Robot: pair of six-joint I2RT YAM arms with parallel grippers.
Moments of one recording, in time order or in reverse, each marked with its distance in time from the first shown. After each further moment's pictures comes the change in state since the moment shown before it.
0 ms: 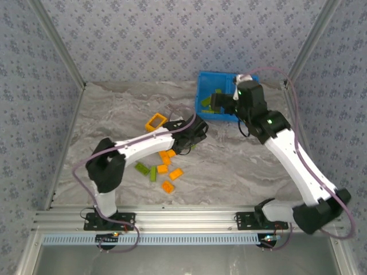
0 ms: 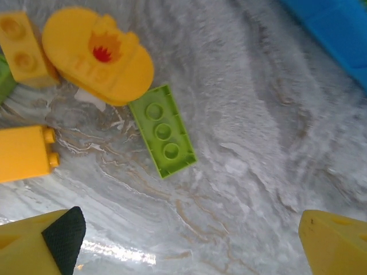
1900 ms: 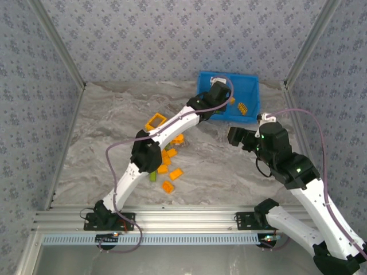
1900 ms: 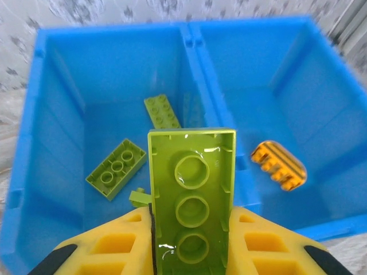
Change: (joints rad) left arm 0.100 0.656 1.019 0.131 -0.032 1.015; right arm 0.045 -0.426 -0.302 -0.176 0.010 0.188
